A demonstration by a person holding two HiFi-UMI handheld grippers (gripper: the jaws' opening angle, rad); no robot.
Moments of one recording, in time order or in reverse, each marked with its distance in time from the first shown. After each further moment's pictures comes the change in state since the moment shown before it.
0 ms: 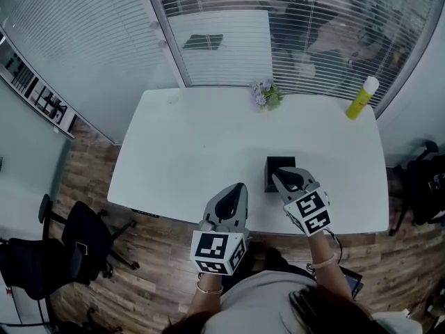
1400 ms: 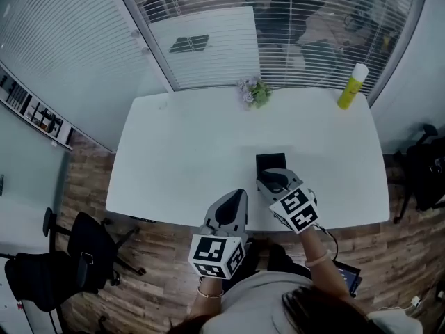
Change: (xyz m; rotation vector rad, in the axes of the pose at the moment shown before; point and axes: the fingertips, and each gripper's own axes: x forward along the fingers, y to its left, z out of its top) left arm 0.009 -0.028 -0.020 -0.025 0.069 -0.070; right arm 0.014 0.015 -0.021 0.049 0.044 0.077
